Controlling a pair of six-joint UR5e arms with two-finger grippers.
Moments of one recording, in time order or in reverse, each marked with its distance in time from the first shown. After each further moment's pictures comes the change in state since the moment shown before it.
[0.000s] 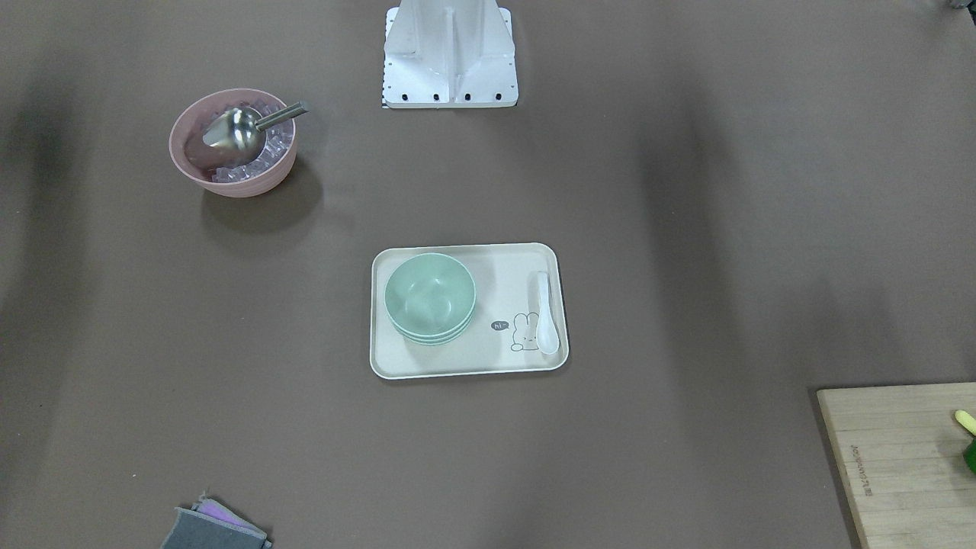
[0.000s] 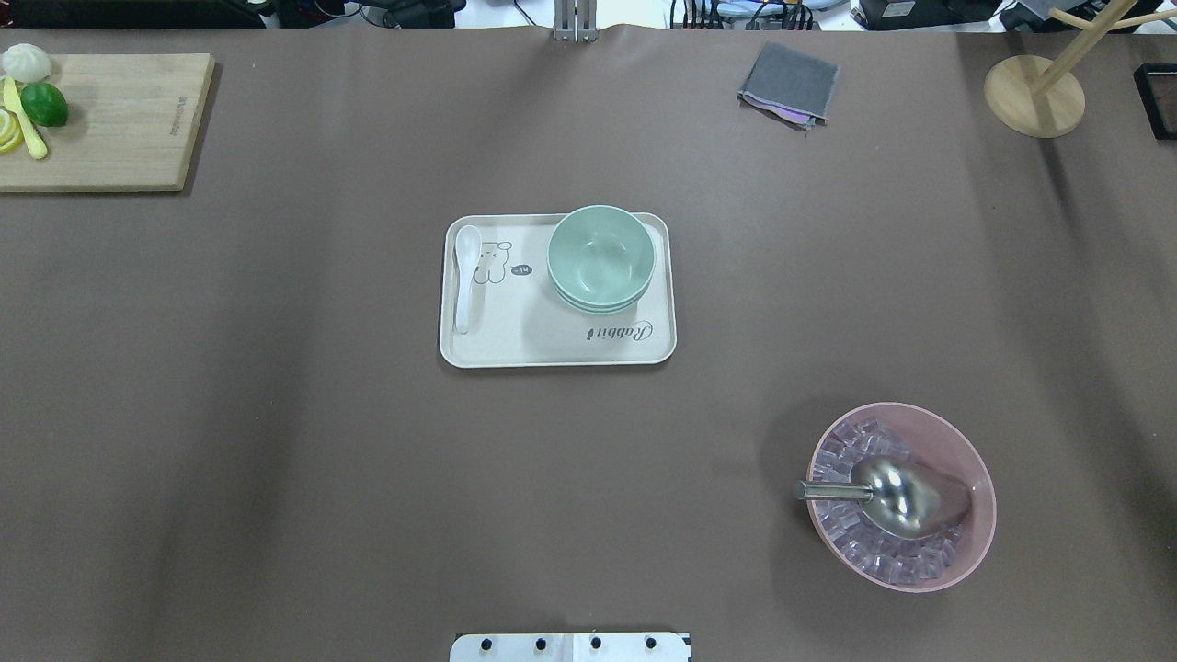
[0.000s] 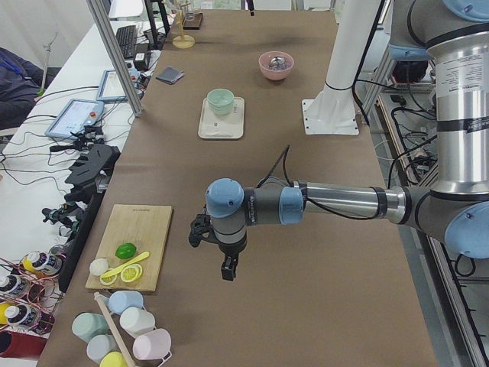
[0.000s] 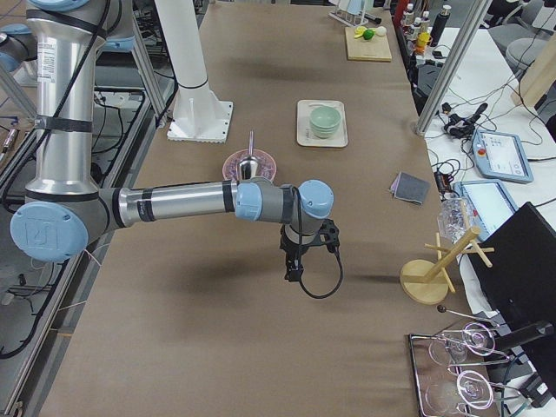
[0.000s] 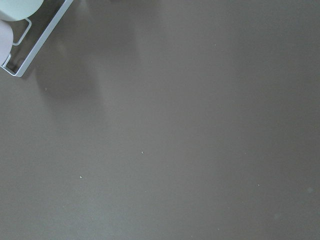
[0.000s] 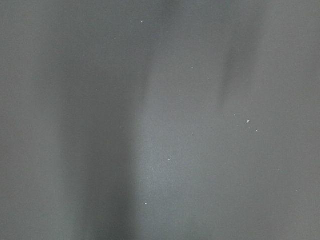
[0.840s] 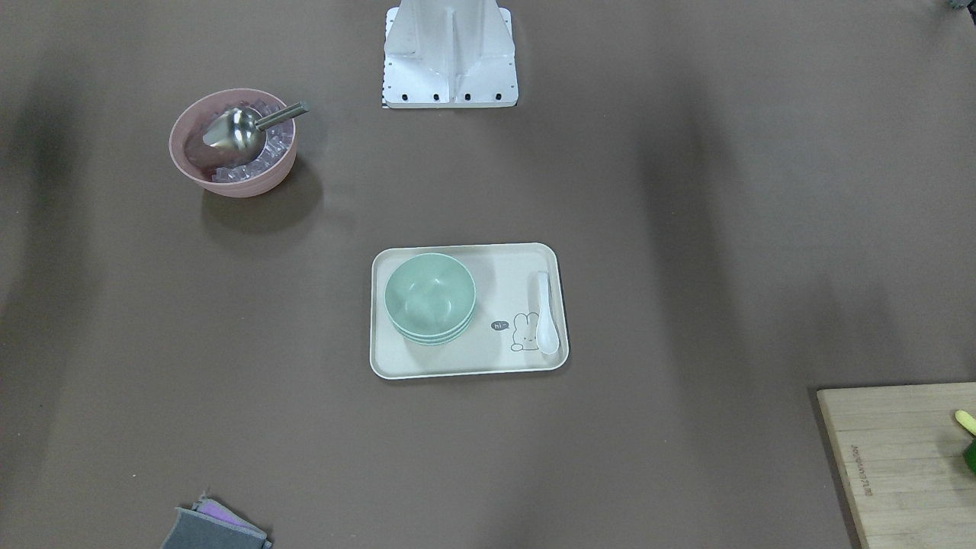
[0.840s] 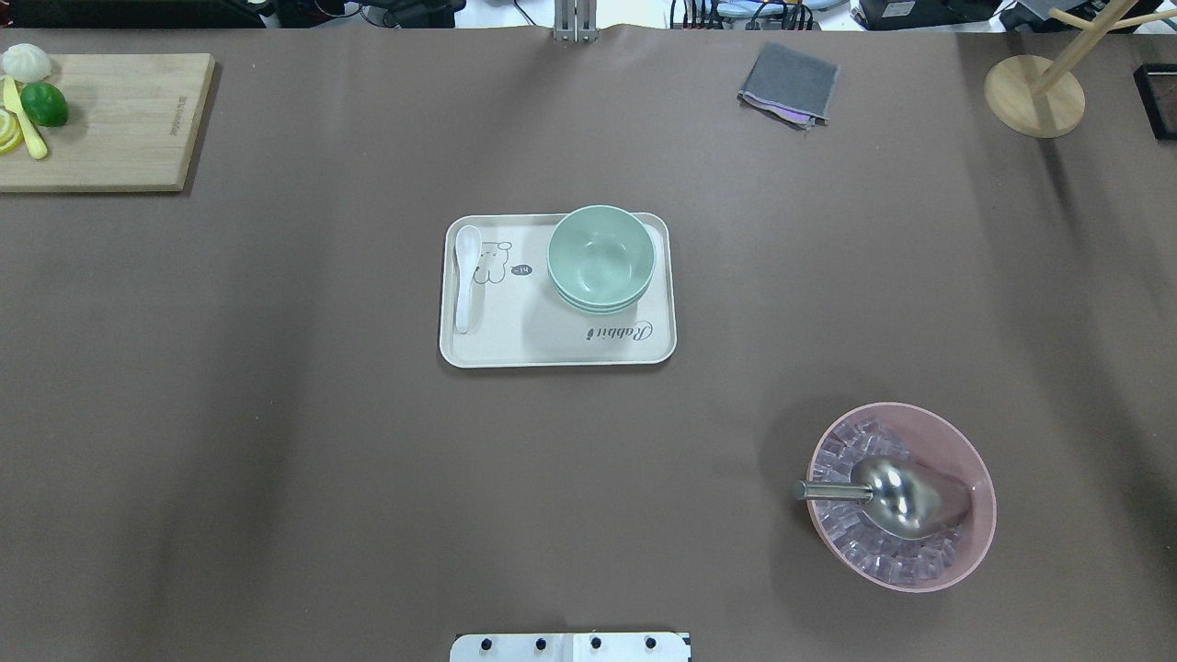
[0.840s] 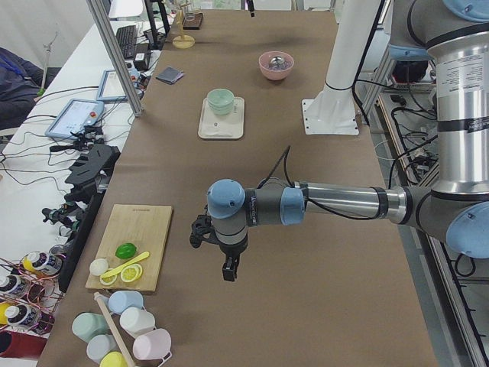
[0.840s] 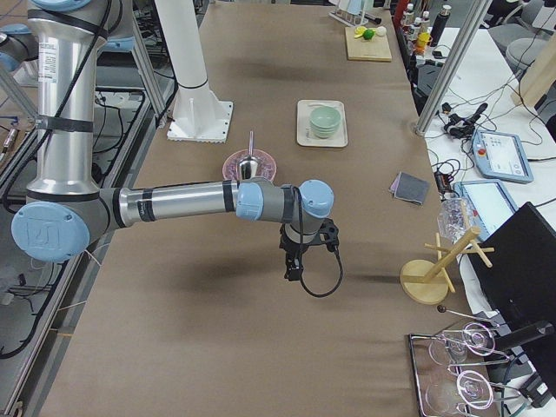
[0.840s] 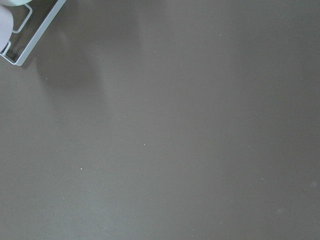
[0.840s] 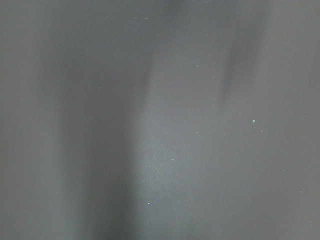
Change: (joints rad) left arm -0.001 0.005 -0.002 0.000 0.001 0.000; right arm -0.011 0.000 0.000 0.006 0.000 0.000
